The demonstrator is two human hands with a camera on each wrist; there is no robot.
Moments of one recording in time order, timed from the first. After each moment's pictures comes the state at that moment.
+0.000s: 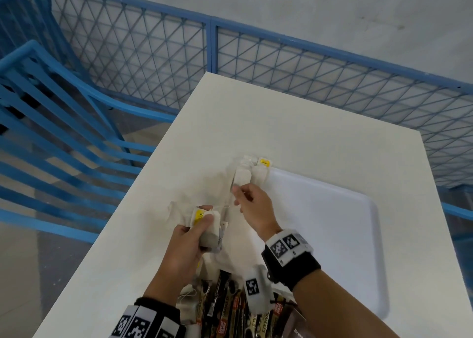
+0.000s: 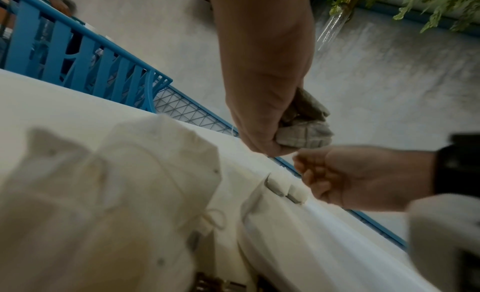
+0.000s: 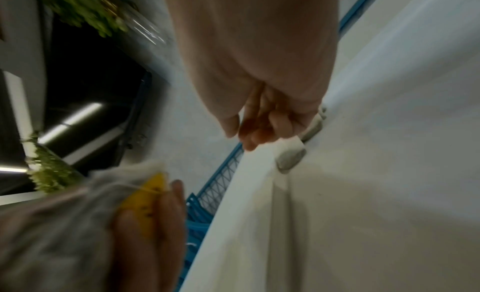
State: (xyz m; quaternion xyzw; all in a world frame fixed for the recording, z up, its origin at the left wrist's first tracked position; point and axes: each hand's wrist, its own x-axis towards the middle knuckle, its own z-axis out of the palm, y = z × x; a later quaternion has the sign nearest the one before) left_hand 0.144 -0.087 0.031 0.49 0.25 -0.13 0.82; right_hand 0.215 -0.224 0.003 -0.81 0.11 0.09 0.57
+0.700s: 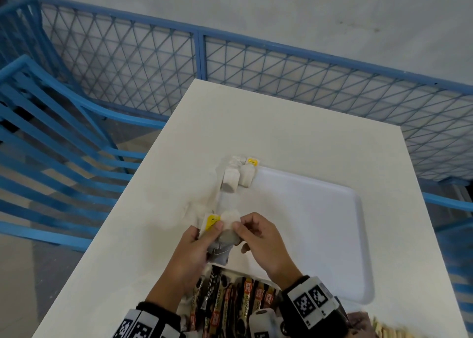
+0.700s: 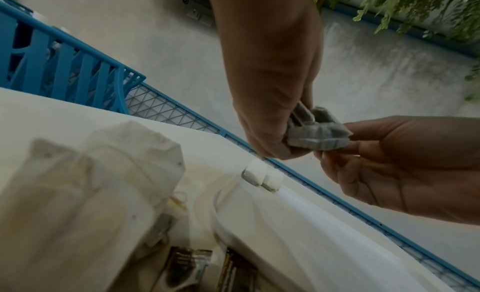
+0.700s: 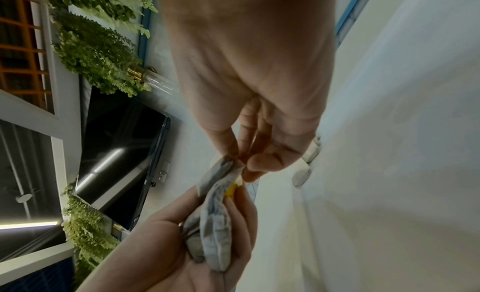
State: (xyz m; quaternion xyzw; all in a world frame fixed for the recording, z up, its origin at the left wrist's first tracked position) left_hand 0.124 -0.109 0.031 0.55 0.21 -0.18 0.79; right_hand 0.131 -0.254 0.035 -0.72 0.10 0.14 0.67
